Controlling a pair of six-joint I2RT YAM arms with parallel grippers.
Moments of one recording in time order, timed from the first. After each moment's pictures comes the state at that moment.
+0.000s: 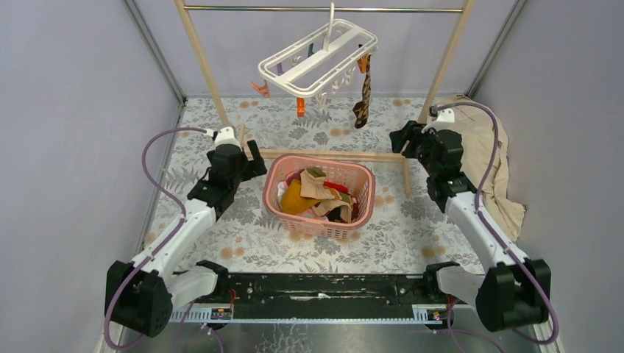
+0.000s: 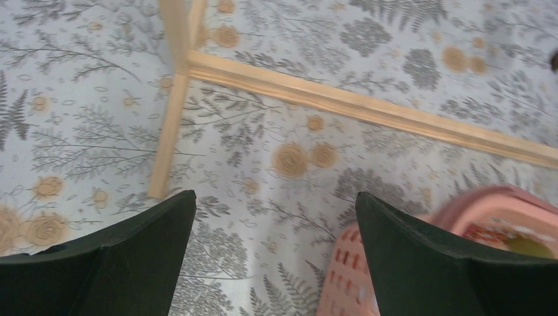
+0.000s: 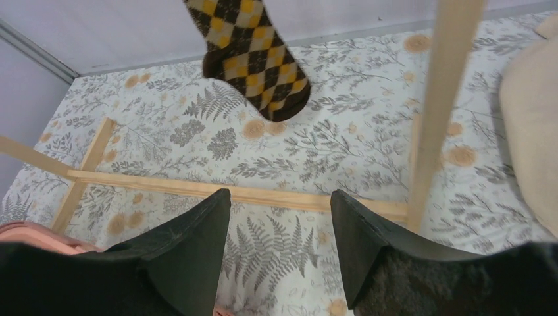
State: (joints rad) left arm -0.29 1.11 0.75 -0.18 -0.26 -0.43; right arm 0.16 1.08 0.76 0.12 -0.08 0.32
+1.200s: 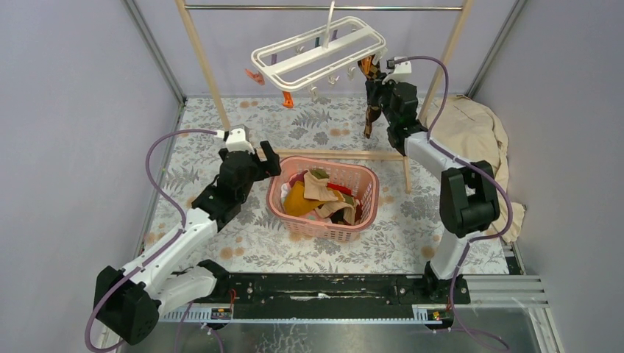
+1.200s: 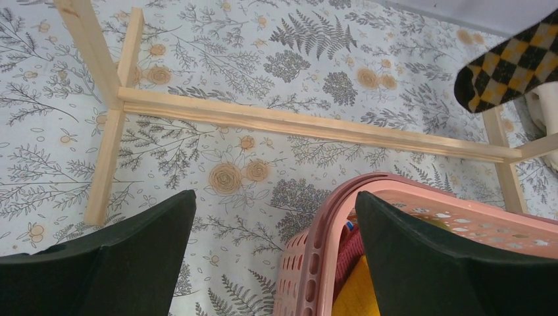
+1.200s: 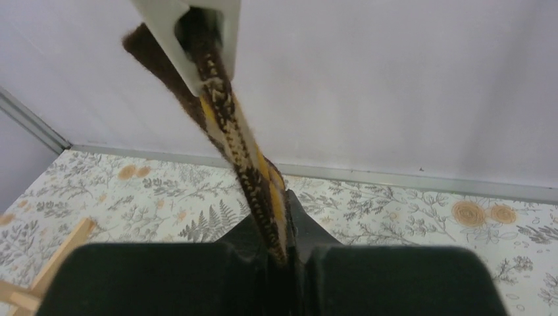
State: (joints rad) left arm -0.51 1.02 0.73 -0.08 -0.36 -0.45; right arm 0.29 1.84 1.35 0.51 0.01 0.20
